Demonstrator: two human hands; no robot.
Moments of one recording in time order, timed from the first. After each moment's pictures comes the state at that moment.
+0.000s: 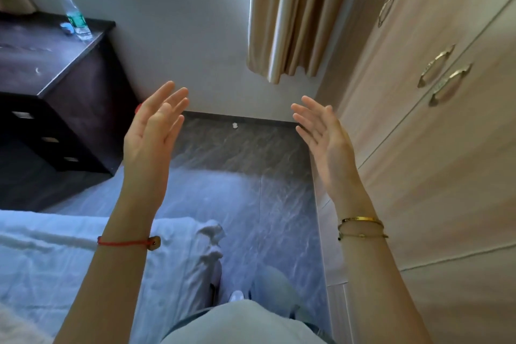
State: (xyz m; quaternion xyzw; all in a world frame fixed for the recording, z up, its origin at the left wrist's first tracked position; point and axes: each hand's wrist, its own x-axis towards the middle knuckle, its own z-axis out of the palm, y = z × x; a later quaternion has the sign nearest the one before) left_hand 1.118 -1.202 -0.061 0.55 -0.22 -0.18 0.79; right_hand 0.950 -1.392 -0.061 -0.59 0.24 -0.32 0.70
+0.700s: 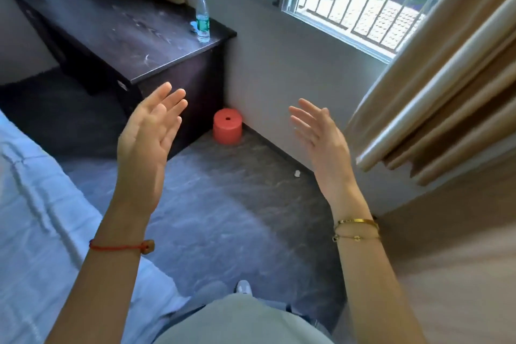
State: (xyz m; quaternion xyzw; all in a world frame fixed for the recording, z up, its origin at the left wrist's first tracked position) left_hand 1.329 -1.338 -0.066 0.56 -0.04 0.05 0.83; right_hand 1.310 -1.588 -0.064 -0.65 0.08 -0.10 0.75
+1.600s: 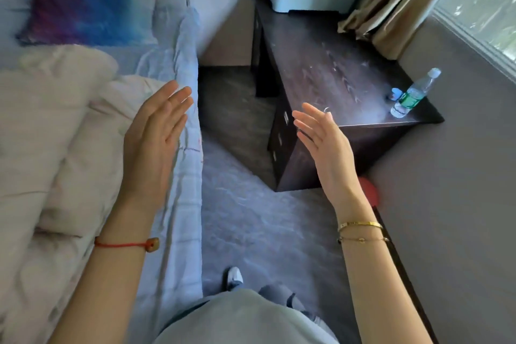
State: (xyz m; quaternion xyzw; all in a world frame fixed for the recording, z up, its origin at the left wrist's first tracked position) left_hand 1.508 -1.082 -0.068 0.53 0.18 0.35 0.76; right_hand 1.664 -1.278 -0.094 -0.61 -0.15 0.20 0.75
